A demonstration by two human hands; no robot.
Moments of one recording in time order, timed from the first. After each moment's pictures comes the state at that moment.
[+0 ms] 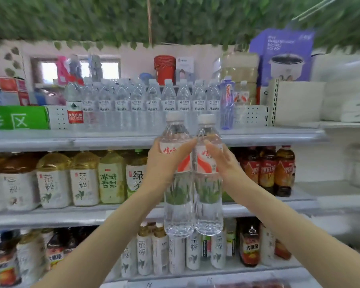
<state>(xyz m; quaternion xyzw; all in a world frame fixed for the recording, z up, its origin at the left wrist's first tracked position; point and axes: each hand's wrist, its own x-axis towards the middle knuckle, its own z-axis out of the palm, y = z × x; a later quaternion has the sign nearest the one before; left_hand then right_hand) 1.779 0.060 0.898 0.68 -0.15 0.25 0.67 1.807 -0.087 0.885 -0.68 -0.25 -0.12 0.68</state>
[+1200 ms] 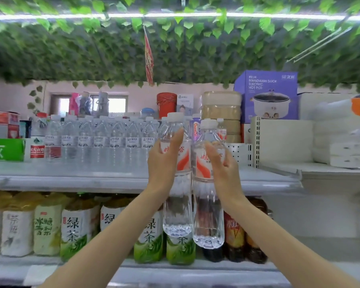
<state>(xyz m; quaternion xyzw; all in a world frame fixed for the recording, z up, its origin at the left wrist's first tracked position) 1.875 -0.134 0.977 0.62 -0.13 0.39 0.67 1.907 -0.247 0.953 -0.63 -0.27 -0.30 0.66</state>
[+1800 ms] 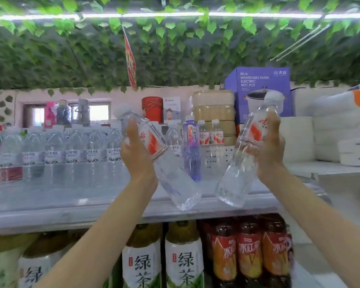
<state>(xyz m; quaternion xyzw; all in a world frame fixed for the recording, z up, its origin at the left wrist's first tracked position) 1.981 -0.092 1.021 0.39 -0.10 0.40 0.82 2.015 -0.308 1.019 -0.45 -0.18 -0.38 0.79</state>
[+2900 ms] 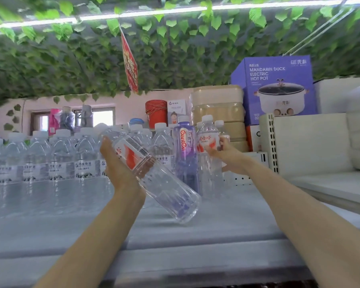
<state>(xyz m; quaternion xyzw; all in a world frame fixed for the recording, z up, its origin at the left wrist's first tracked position) 2.104 -0.103 1.022 0.33 -0.10 0.38 0.86 2.239 -0.309 1.042 -0.76 -0.24 -0.10 0.60</state>
